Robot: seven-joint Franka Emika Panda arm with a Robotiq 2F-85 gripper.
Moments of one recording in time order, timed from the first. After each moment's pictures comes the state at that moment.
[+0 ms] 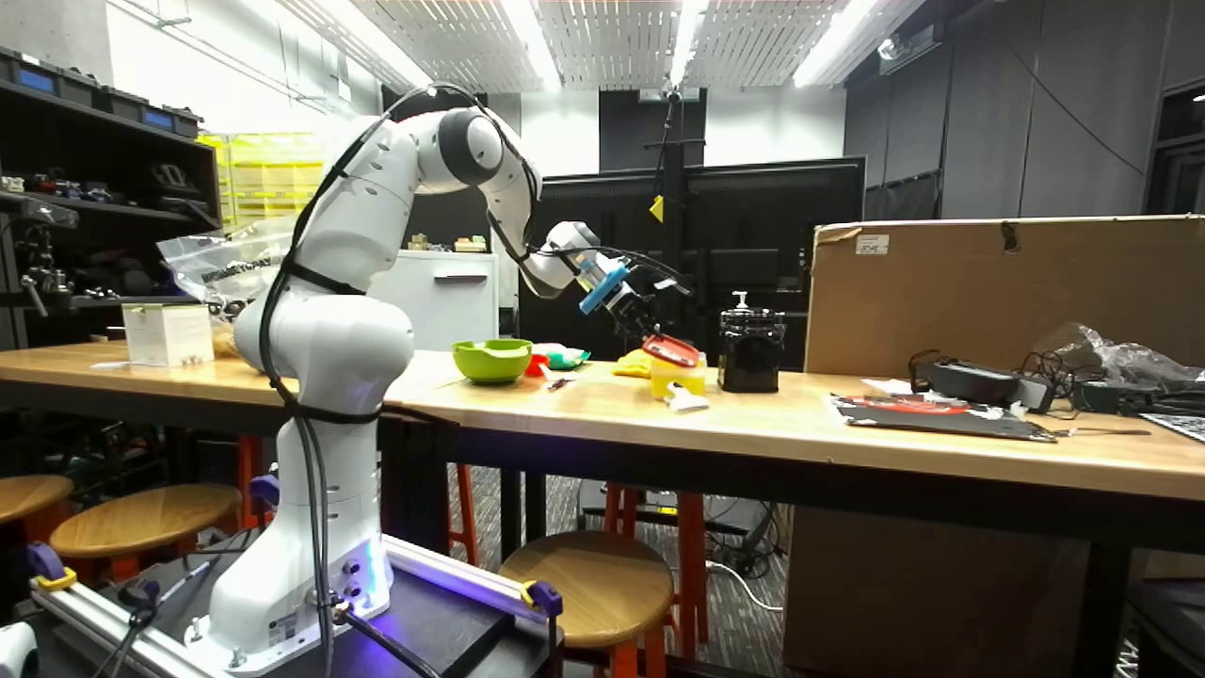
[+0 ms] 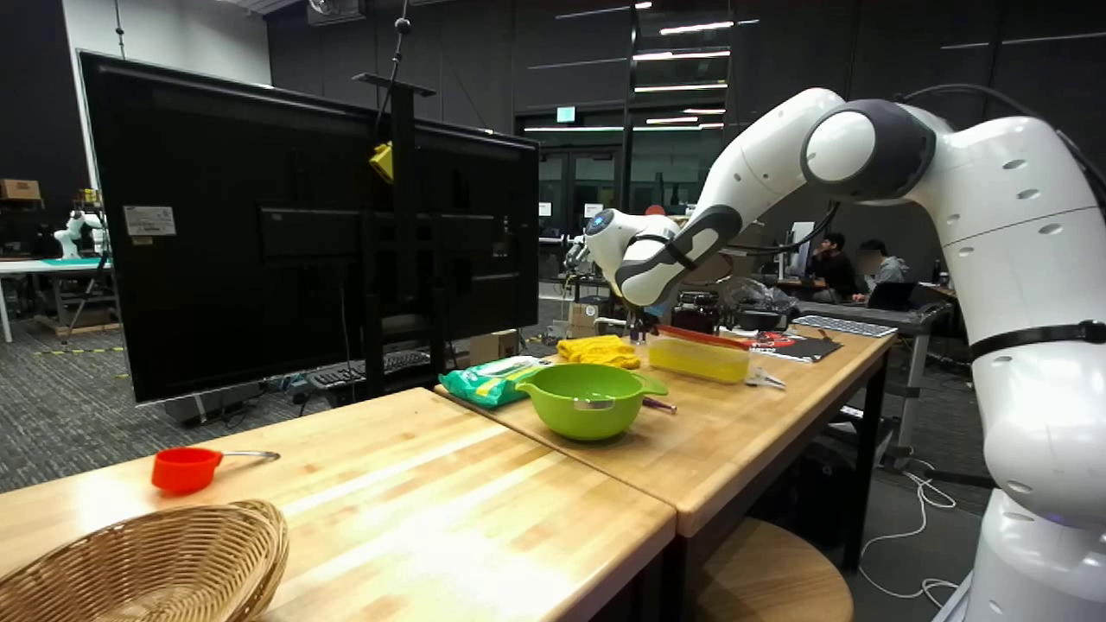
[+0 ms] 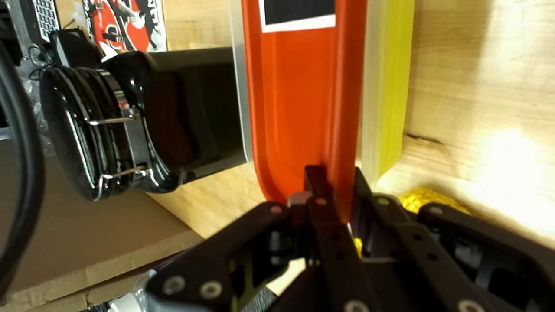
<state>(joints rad) -0.01 0.37 -0.08 -1.70 -0.91 2.14 0.25</state>
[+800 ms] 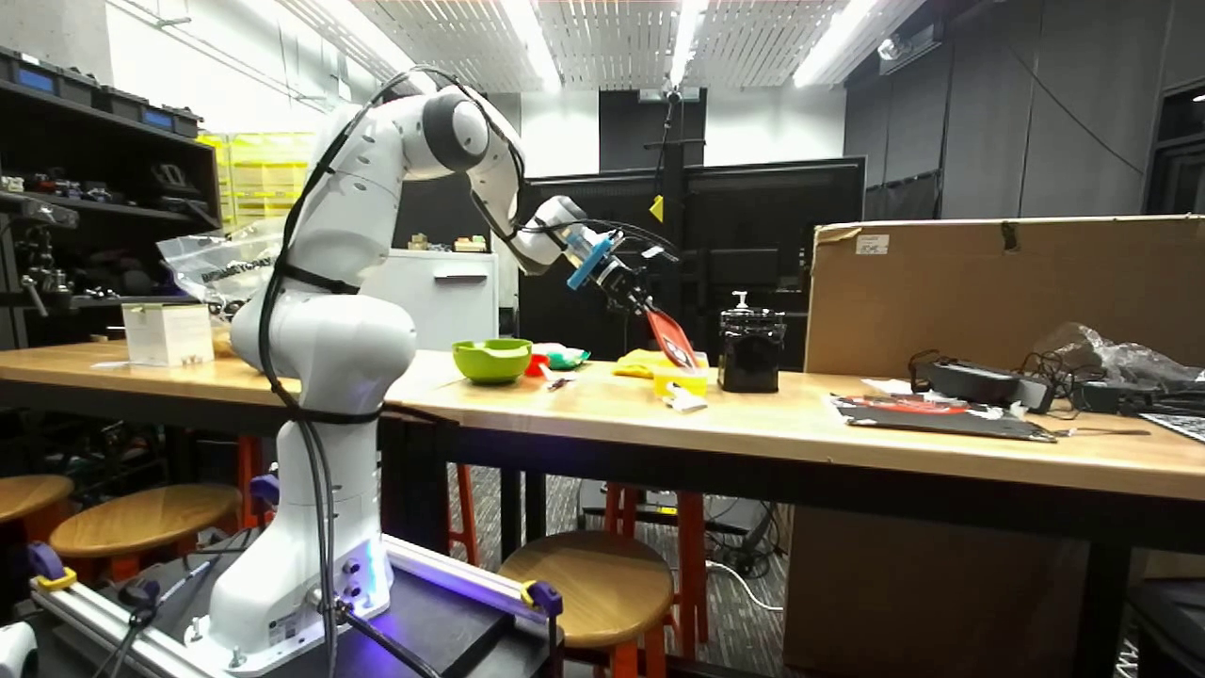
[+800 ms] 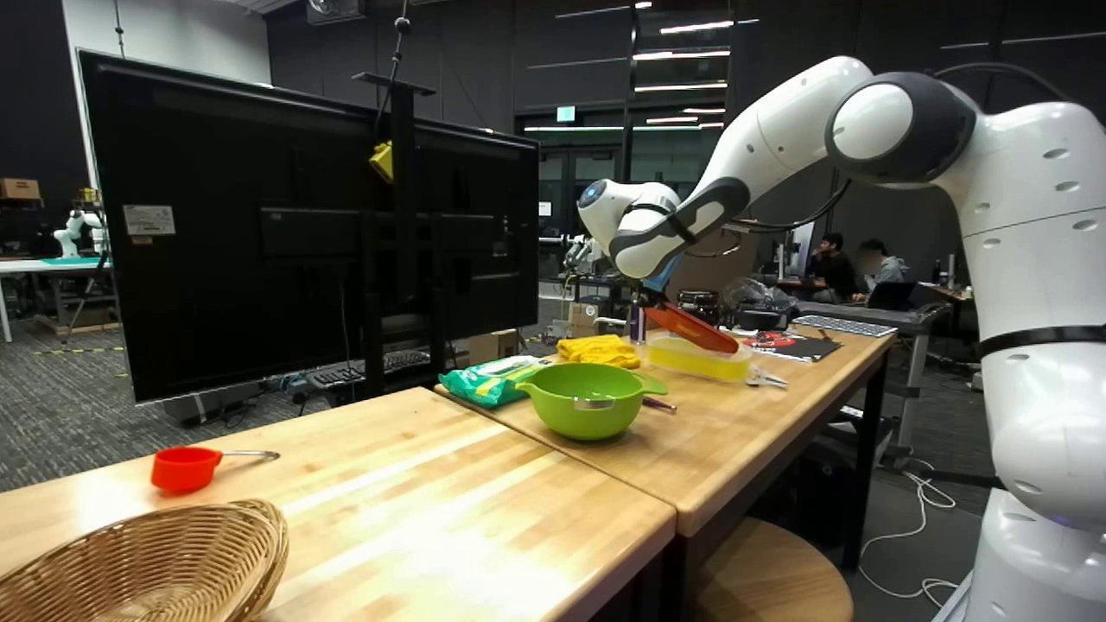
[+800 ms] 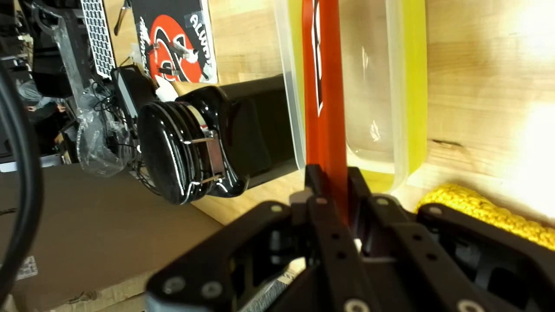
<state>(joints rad) 0.04 0.28 -0.07 -1.69 -0.92 1.97 0.29</state>
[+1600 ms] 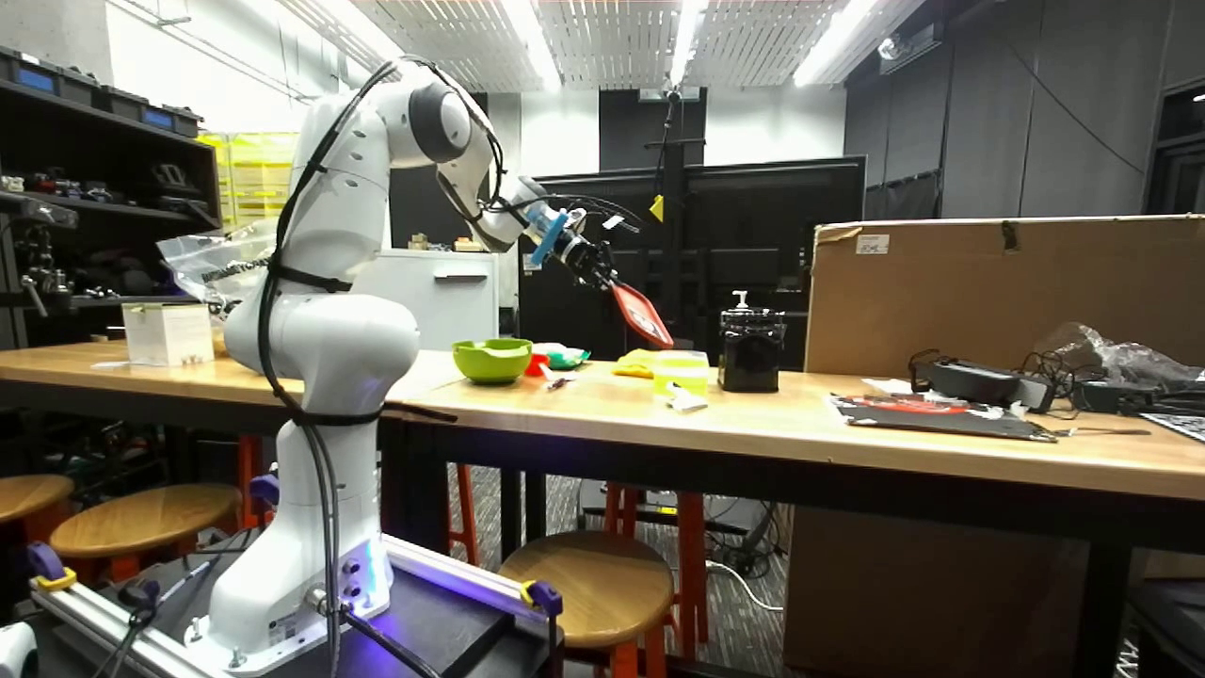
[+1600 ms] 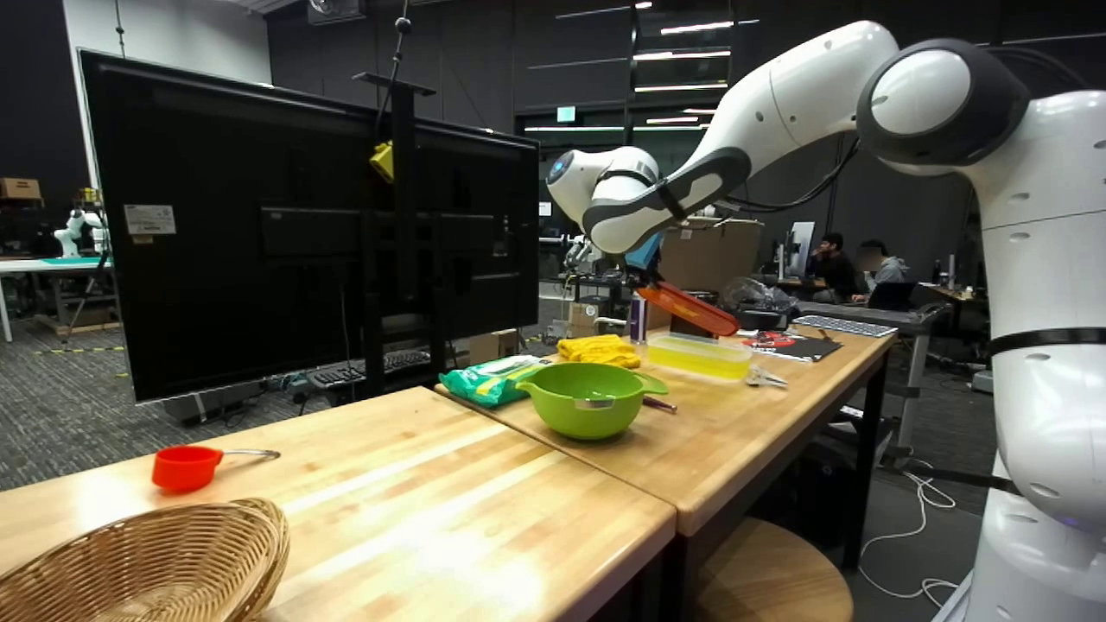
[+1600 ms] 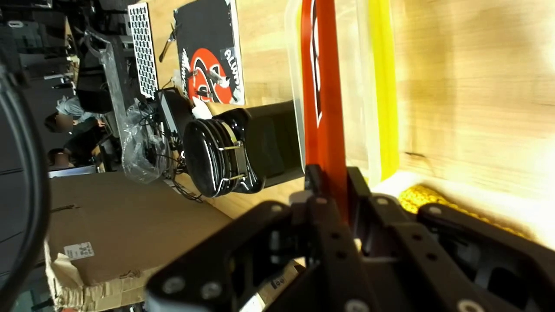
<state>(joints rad) 0.12 0.20 0.02 -1.67 -0.95 1.70 0.33</state>
